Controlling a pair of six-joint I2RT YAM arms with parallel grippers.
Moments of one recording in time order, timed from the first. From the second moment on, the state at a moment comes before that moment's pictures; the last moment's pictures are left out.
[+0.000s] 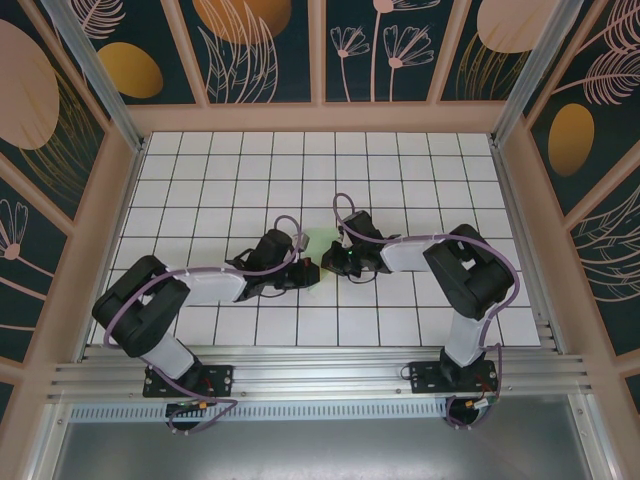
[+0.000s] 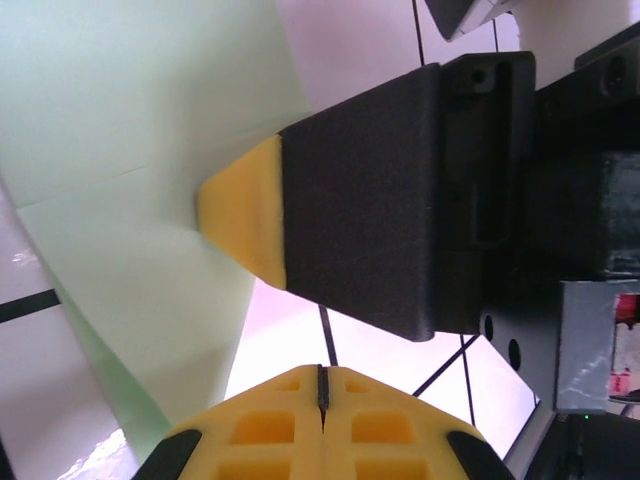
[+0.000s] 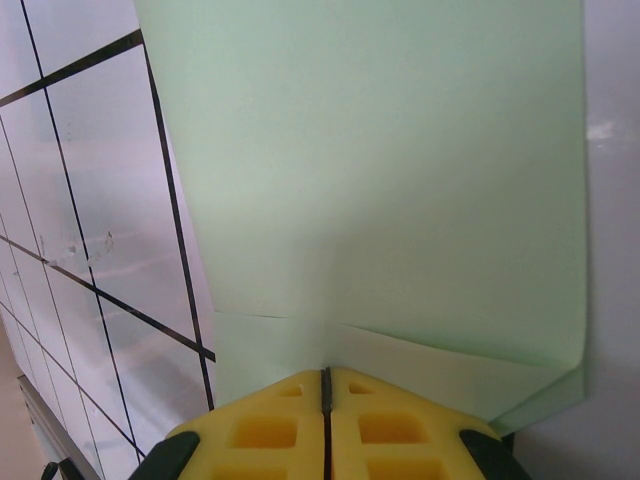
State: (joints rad) left arm -0.73 1.60 0.63 0.23 0.41 -0.82; right arm 0.67 1.82 0.85 0.04 -0.42 0.90
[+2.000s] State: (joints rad) left arm -0.73 1.66 0.64 0.12 0.32 -0.77; right arm 0.67 1.83 0.87 0.01 -0.41 0.90
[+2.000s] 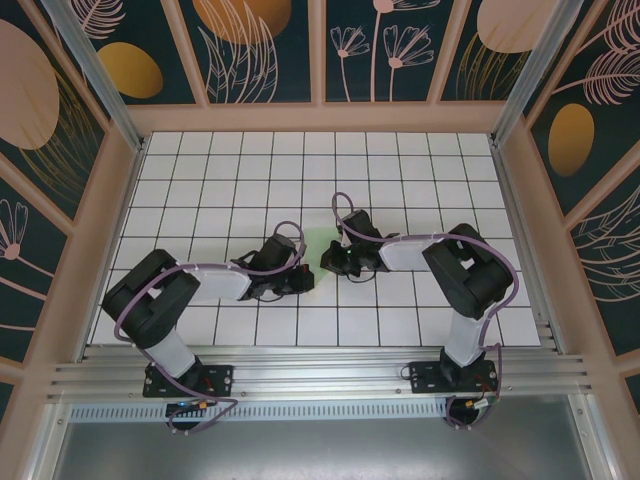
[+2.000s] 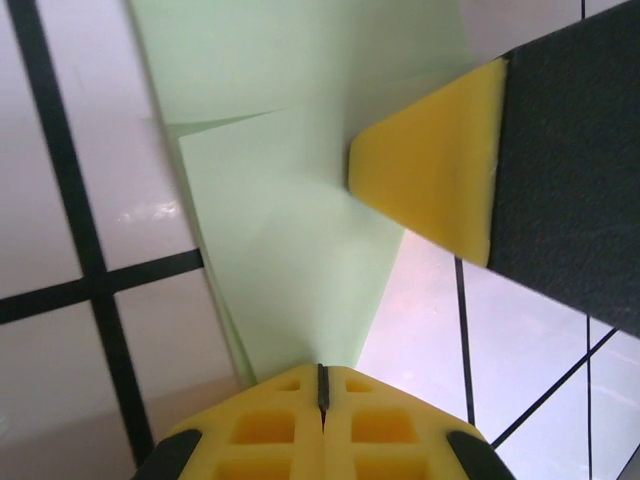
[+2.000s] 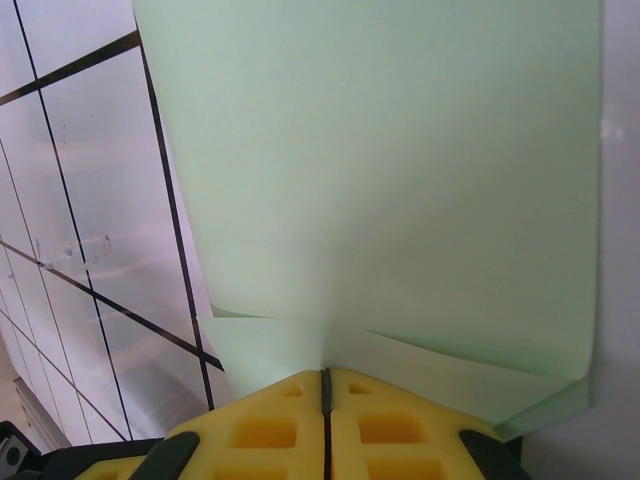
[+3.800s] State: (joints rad) left arm -0.73 1.67 0.70 0.01 0.28 -0.72; right arm 0.68 1.85 0.90 0.01 -0.40 0.90
